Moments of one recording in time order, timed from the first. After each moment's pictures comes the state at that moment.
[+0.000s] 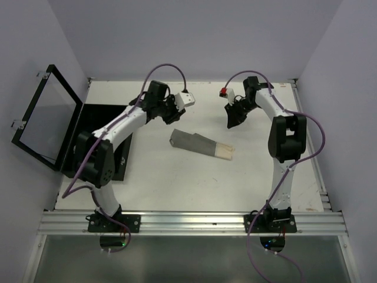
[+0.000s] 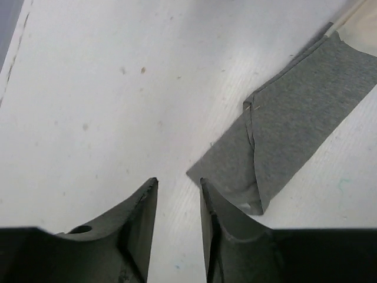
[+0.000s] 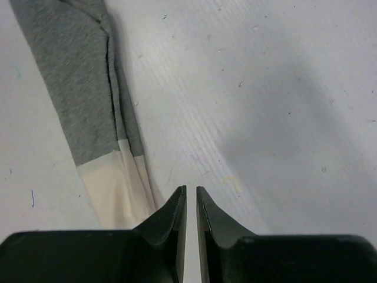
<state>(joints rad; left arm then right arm) -0.45 1.85 1.48 -0.44 0.37 0.65 0.12 2.15 1.83 -1.06 -0.62 -0.75</state>
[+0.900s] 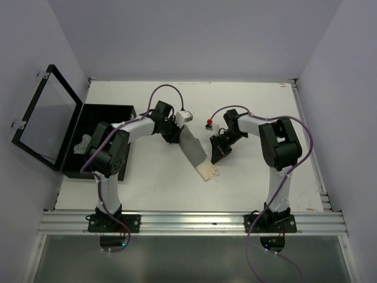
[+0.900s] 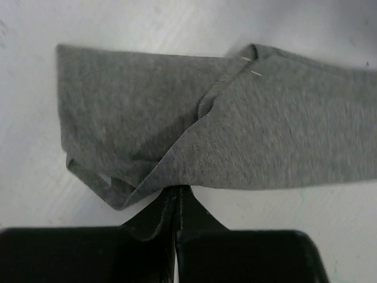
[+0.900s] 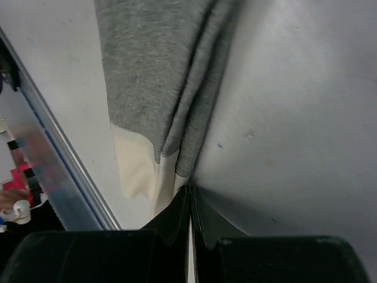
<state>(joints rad) -0.43 1.94 1.23 -0.34 0.42 0.35 0.31 2.06 1.30 -0.80 -0.73 -0.30</state>
